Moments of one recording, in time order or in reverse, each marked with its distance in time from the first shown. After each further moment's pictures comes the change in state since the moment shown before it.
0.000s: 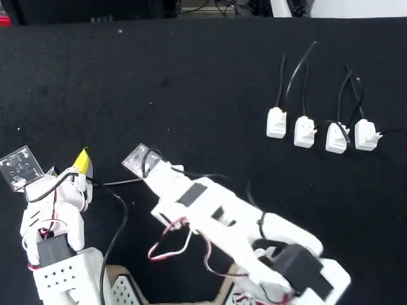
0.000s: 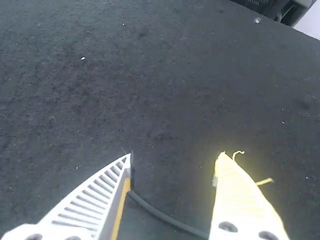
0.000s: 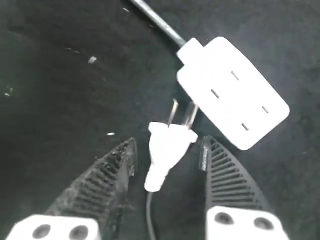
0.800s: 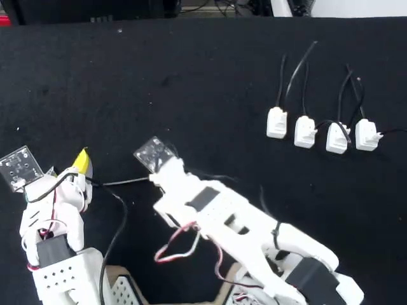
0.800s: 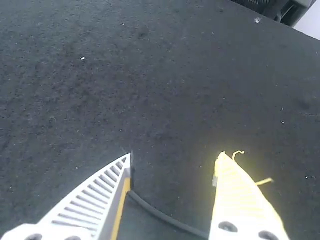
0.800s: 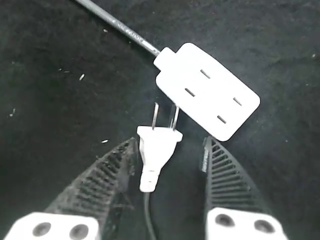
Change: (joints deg) left arm 0.0 0.0 0.0 0.0 0.0; right arm 1.8 -8.6 4.4 -1.8 -6.3
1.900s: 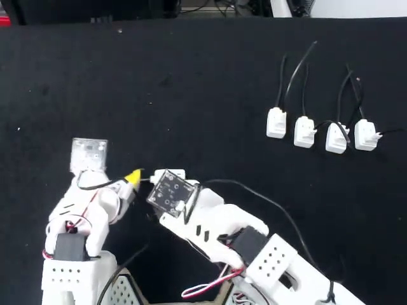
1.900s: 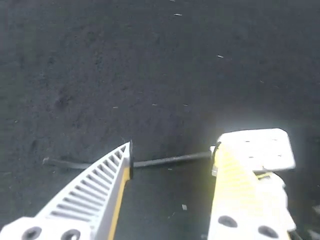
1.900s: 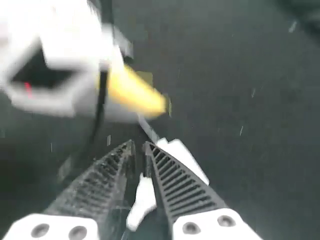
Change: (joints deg) left arm 22.4 0.0 0.0 6.6 -13.7; right arm -3.2 -47.3 20.2 -4.0 16.2
